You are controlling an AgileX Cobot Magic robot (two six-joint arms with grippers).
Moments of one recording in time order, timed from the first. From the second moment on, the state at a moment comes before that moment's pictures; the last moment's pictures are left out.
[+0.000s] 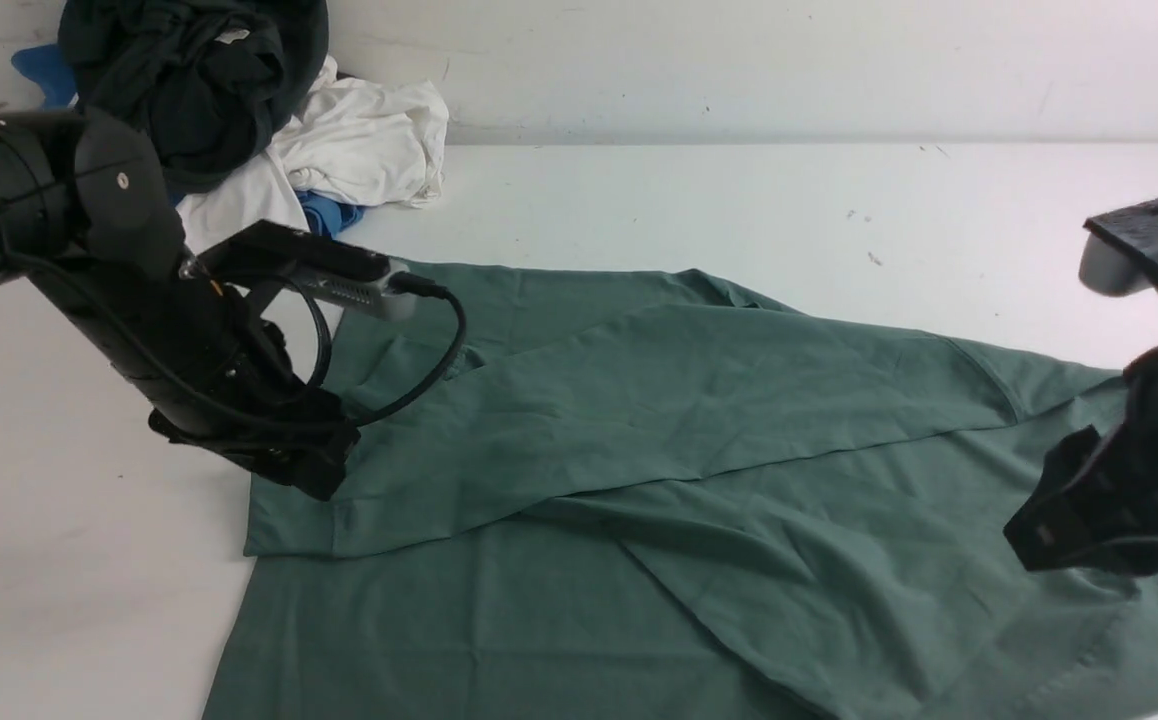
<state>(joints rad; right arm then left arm) 0.39 1.20 -1.07 0.13 1.23 -0.13 -0.23 1.61 -1.19 -0.23 0.98 0.39</state>
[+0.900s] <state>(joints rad) 0.58 1.08 -1.07 0.13 1.25 -0.17 -0.54 1.47 -0.58 0.03 0.73 0.75</state>
